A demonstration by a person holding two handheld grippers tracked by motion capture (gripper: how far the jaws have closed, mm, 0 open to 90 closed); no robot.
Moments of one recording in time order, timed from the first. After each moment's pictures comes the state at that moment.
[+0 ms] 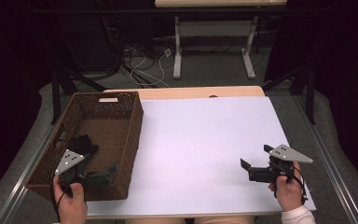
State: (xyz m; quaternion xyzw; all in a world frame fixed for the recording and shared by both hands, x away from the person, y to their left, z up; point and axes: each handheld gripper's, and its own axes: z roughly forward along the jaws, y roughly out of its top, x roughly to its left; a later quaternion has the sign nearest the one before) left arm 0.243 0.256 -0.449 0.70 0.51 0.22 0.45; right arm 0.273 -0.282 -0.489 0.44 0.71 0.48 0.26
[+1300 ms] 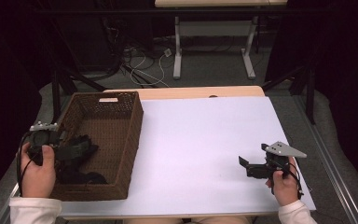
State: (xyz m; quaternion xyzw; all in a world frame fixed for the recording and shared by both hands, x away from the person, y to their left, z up) left arm 0.306 0.323 -0.402 0.71 0.60 0.20 0.30; right arm 0.290 -0.282 -0.501 0.46 0.71 0.47 0.25
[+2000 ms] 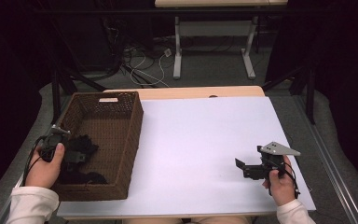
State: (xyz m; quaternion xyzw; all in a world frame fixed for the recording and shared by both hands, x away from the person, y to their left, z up) left arm 0.339 0.340 -0.453 0.73 0.65 0.09 0.16; right arm 0.295 -0.276 -0.509 0.46 0.73 0.46 0.23
